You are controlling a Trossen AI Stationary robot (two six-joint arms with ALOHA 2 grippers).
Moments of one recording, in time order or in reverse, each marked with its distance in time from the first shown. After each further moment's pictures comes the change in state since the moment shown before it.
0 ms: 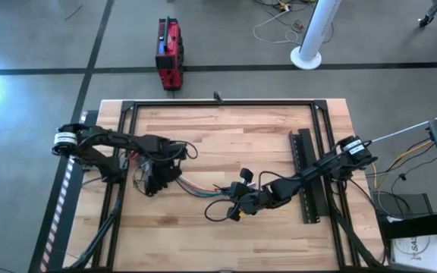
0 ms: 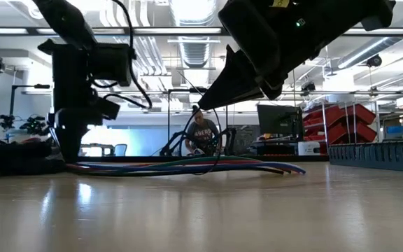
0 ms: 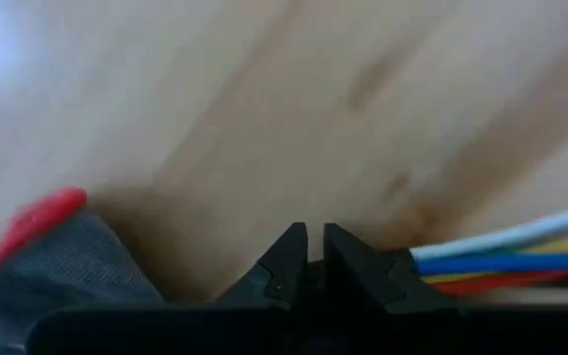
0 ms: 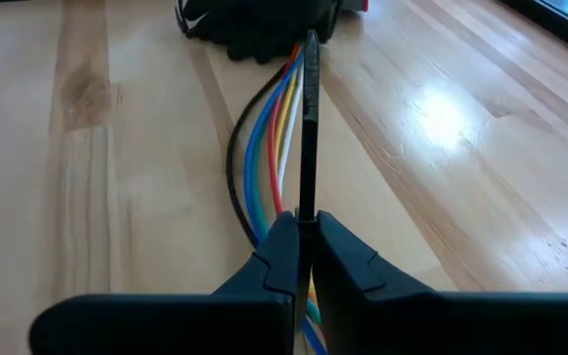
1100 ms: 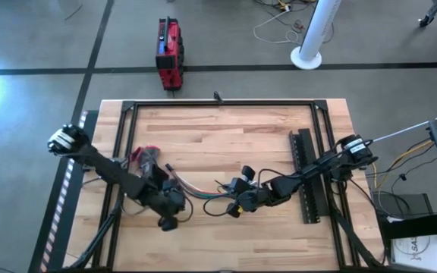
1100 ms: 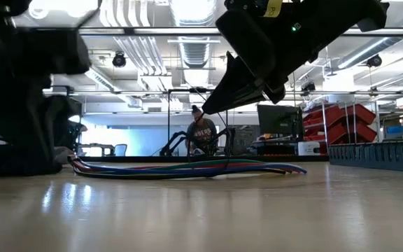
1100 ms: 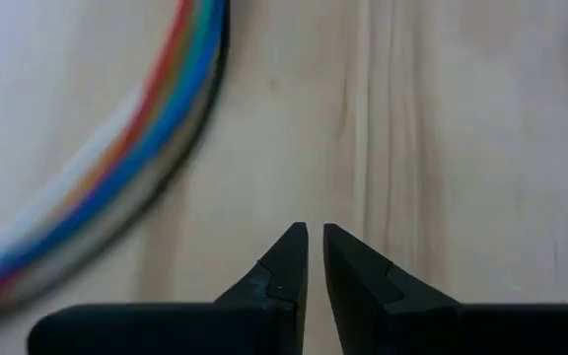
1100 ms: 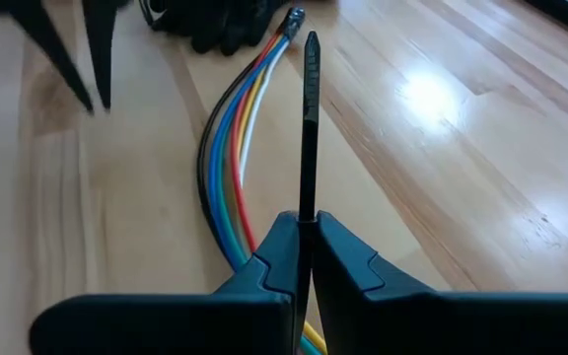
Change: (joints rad) left arm -0.702 0.021 -0.053 0.571 -0.091 -0.114; right arm -0.024 -0.012 0.001 -0.055 0.000 0.070
